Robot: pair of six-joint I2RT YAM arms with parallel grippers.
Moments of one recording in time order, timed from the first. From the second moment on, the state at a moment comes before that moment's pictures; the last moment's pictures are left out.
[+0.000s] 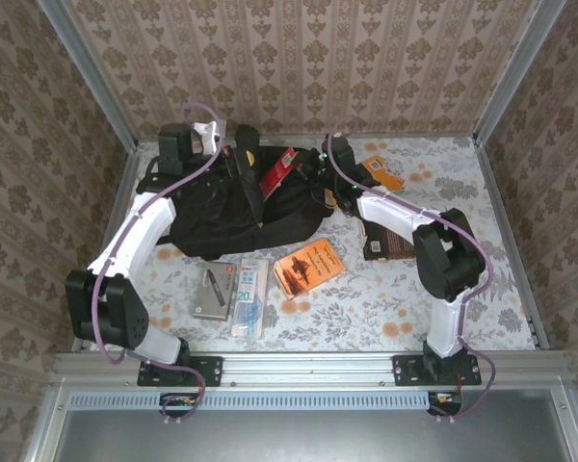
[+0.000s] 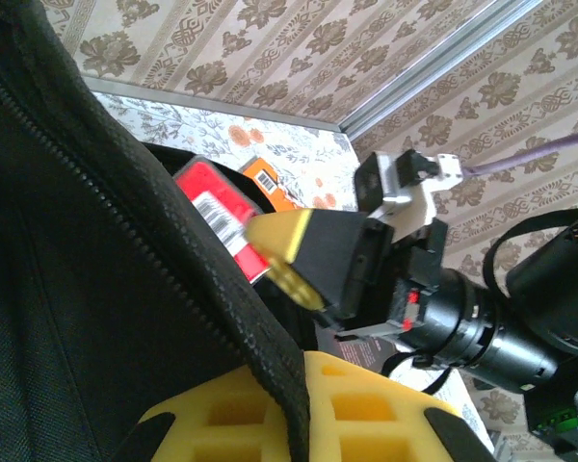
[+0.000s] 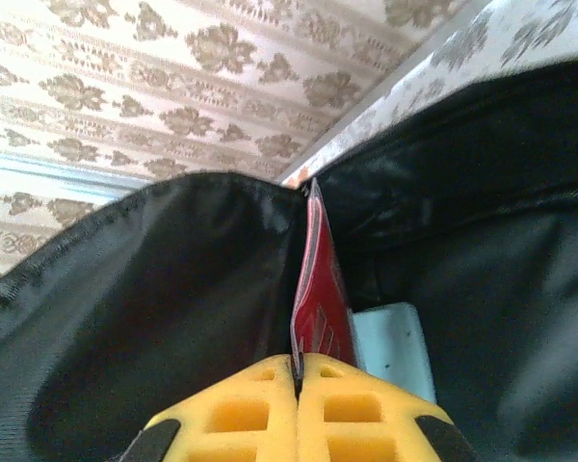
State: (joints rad) left arm -0.24 1.49 1.32 -0.27 0.70 -0.51; right arm 0.50 1.94 1.44 0.18 -0.16 1.14
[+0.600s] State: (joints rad) left arm -0.21 1.48 1.30 -0.24 0.71 -0.54; right arm 0.64 2.23 1.89 -0.20 -0.21 1.10
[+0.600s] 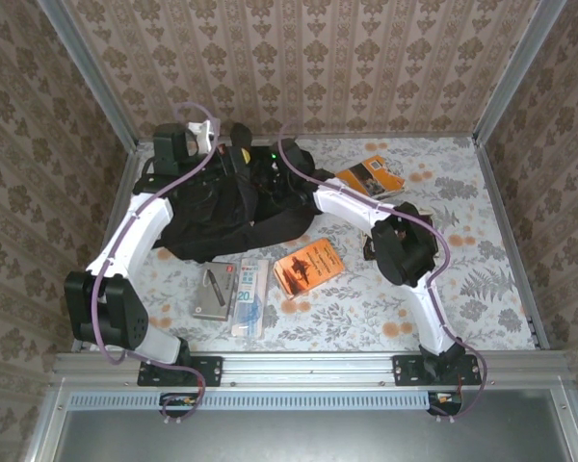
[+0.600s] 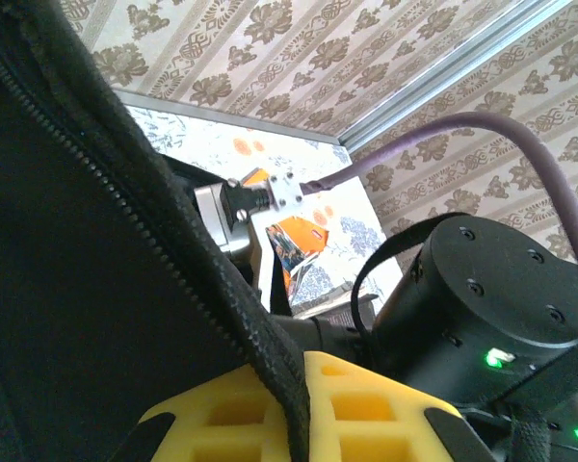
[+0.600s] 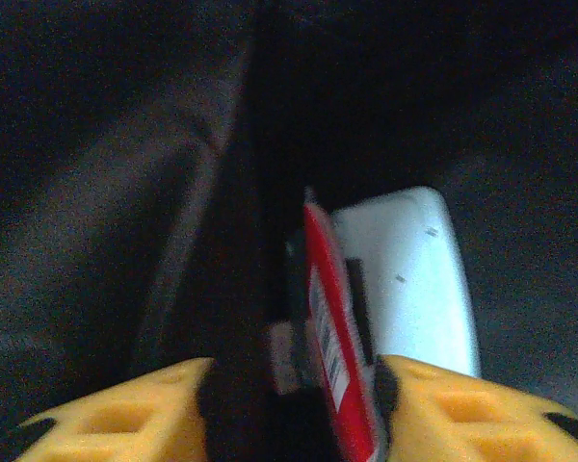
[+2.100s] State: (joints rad) left arm -0.18 1.49 1.29 -0.28 0.65 -0.52; right arm 1.00 1.89 1.36 -0.64 -0.41 0.47
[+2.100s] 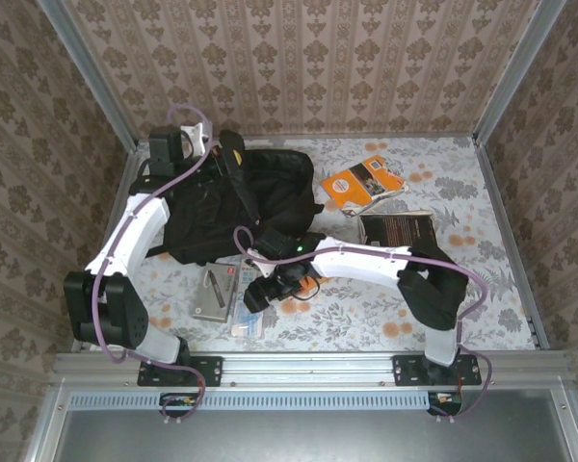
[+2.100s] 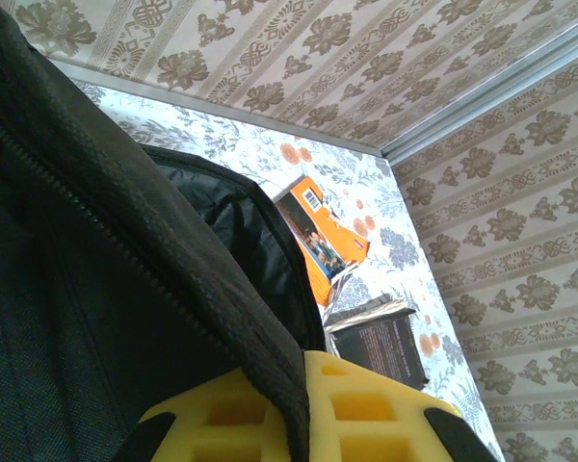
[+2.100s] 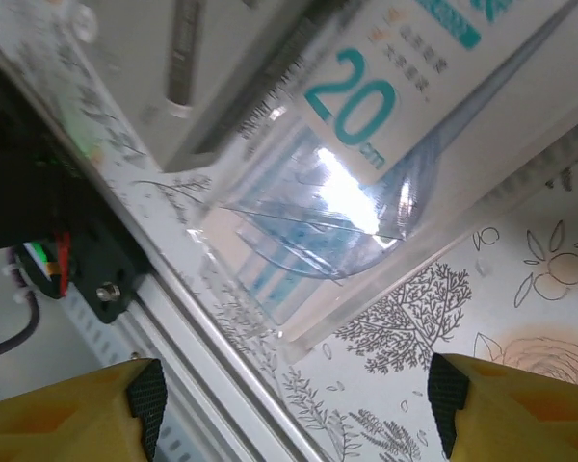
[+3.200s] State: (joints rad) left arm -0.12 1.55 1.27 -0.21 0.65 -0.55; right arm 0.92 1.96 1.22 -0.32 -0.40 1.03
